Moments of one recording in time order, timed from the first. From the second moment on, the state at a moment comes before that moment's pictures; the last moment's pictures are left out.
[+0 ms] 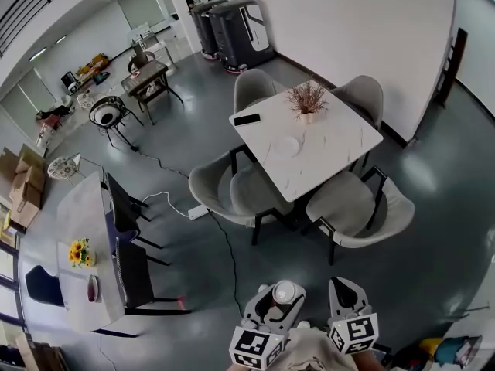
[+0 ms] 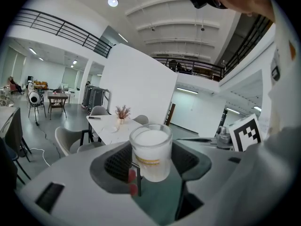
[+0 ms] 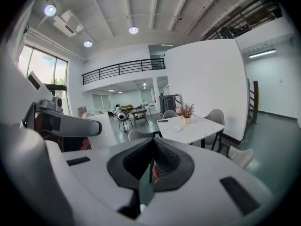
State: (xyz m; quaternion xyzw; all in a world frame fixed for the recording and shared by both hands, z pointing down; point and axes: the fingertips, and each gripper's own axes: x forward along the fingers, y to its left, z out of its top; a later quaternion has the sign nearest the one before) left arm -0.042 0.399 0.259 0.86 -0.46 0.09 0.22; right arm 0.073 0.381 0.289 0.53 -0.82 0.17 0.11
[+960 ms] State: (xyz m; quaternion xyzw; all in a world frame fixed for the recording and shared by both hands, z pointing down) left arm -0.182 0.274 0.258 0.89 -0.40 0.11 0.20; right arm -0.060 0.269 0.266 0.59 -0.79 0.14 0.12
